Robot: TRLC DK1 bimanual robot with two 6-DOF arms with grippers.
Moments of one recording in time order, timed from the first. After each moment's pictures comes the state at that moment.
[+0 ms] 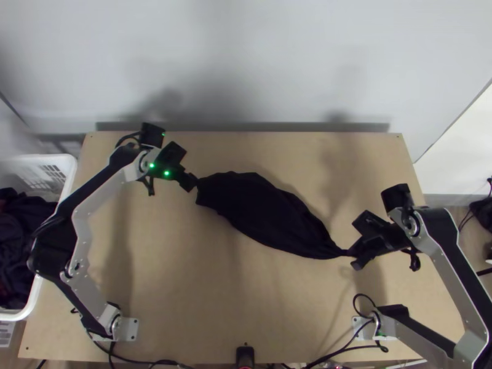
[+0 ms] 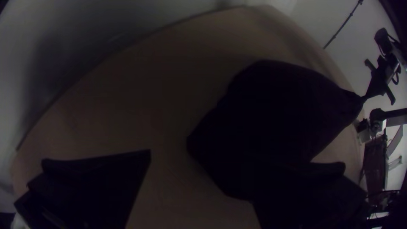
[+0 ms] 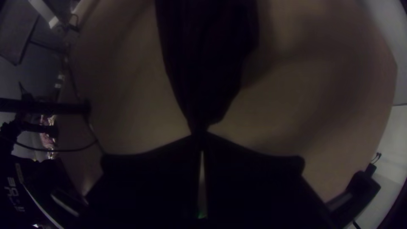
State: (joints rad) left arm -0.21 1.83 1.49 -0.64 0.33 0.38; right arm 0.12 1.13 0.96 -1.28 -0.35 -0.61
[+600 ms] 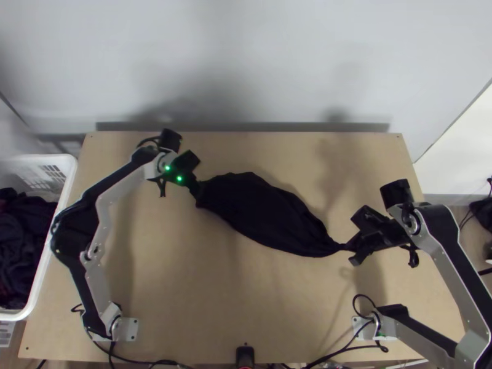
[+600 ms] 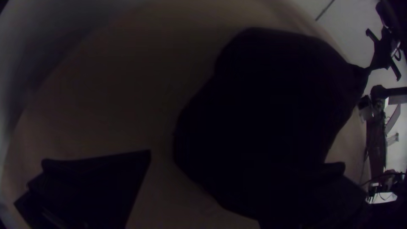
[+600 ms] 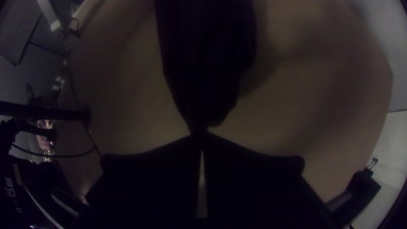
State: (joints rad) left arm -0.27 1.98 1.55 -0.68 0.34 0.47; right arm 0.14 1.13 1.00 -1.25 -0.35 -0.58
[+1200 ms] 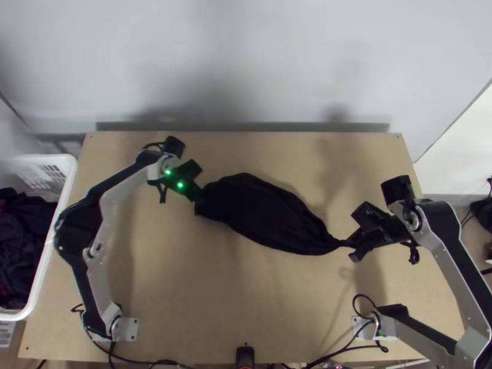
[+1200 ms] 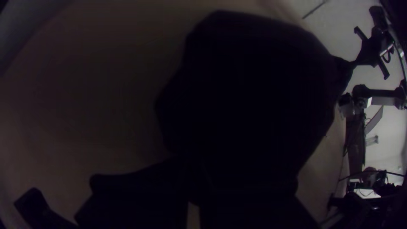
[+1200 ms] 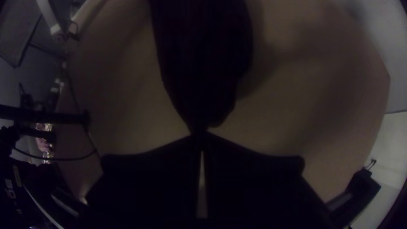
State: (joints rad) left arm -0.26 2.00 1.54 -0.79 0.45 0.46; right arm 0.14 1.15 1.04 -1.25 -0.35 -0.58
